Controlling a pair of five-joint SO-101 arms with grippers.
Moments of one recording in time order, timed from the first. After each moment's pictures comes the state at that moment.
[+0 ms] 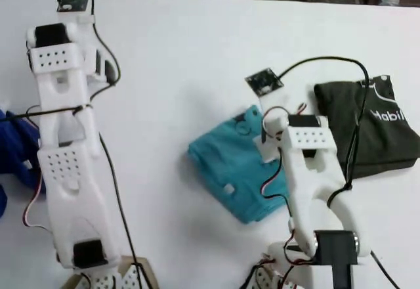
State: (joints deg) left arm -18.5 50.5 -66.7 101.4 -3.4; right arm -4.4 -11.2 38.7 55.7 26.9
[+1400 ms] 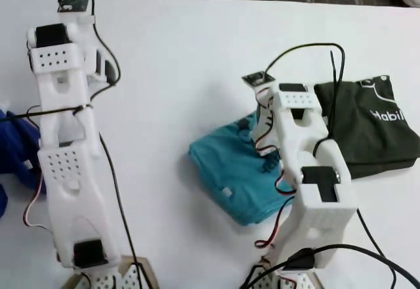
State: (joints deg) left arm -18.5 50.5 -66.7 101.4 -3.4; right arm -4.3 22.1 13.0 74.5 24.7
